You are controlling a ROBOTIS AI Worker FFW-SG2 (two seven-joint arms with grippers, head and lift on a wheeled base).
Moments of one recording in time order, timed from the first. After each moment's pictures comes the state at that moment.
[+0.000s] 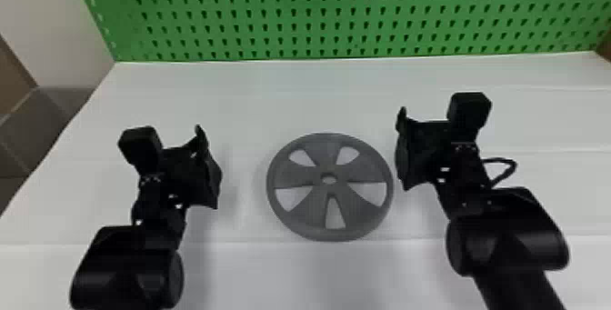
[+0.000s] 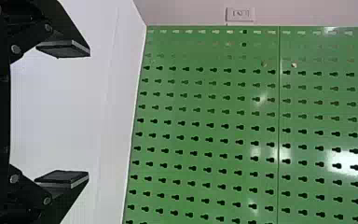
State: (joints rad) left arm -0.02 0.08 0.01 -1.45 0.14 -0.06 0.16; right arm -0.17 -0.03 0.08 -1.41 -0.02 0.07 -0.11
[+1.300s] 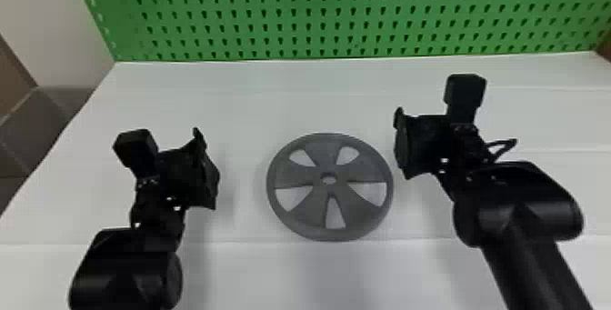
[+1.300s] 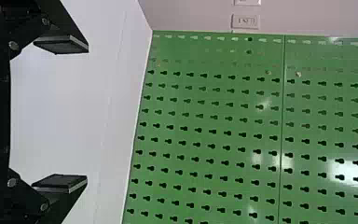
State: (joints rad) left arm -0.01 0.08 0.02 -1.44 0.18 -0.07 0.17; right arm -0.24 -0.06 0.10 -1.50 -0.10 0.41 -0.10
